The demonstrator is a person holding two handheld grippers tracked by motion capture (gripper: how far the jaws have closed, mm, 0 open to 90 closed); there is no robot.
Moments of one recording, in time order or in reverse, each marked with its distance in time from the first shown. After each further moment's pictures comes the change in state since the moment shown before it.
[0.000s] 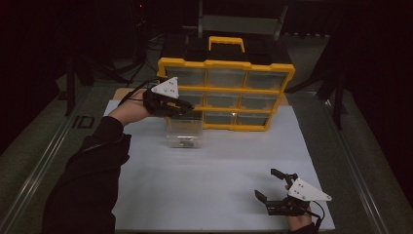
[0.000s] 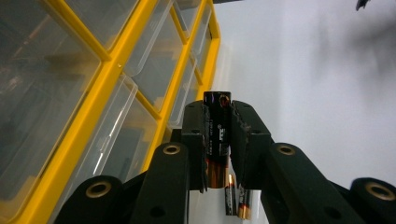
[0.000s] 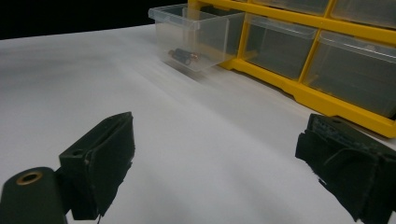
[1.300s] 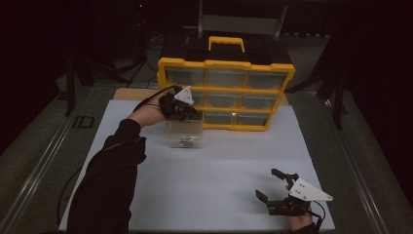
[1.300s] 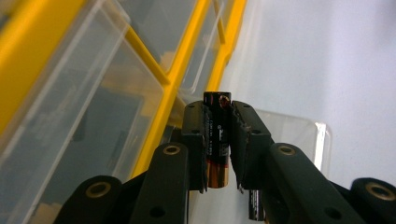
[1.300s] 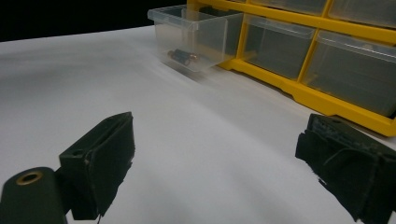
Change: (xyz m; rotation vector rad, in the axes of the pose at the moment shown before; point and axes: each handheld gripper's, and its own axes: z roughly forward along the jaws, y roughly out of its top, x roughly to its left) left arm 0.010 -0.019 0.067 0.179 0.039 -0.060; right arm -0.002 -0.001 -0.002 -0.002 -0.001 0.007
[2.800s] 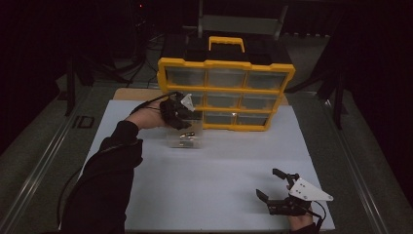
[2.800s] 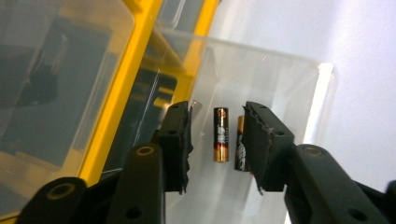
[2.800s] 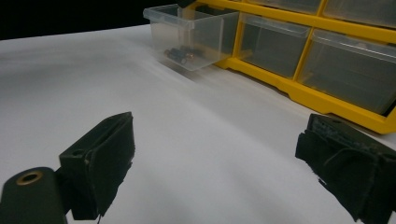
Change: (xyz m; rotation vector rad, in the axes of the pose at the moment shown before) left arm -0.009 -0.005 0.002 0.173 -0.024 -0.038; right arm -0.001 0.000 -0.001 0.003 -0.014 0.001
